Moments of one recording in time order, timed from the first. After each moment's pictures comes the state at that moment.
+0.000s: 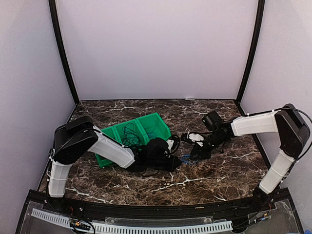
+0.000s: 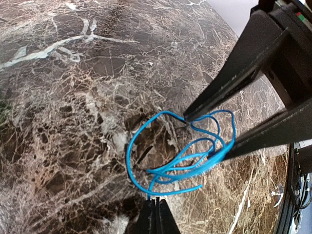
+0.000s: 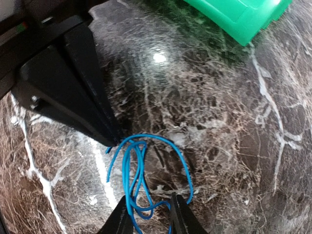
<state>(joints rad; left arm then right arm) -1.08 2.16 1.16 0.40 0.08 -0.61 0.57 1.67 0.91 -0.43 -0.47 -0.61</state>
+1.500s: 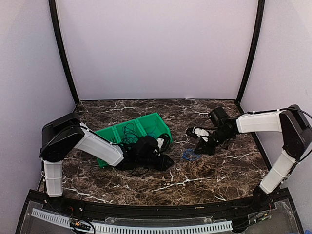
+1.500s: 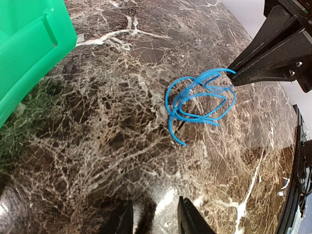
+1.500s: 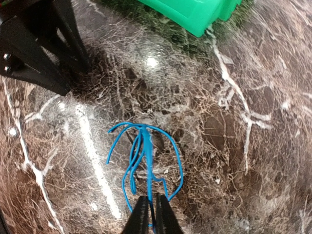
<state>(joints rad) -1.04 2.02 1.01 0.36 0.06 -0.59 0.49 1.63 0.92 -0.45 -0.48 -0.61</state>
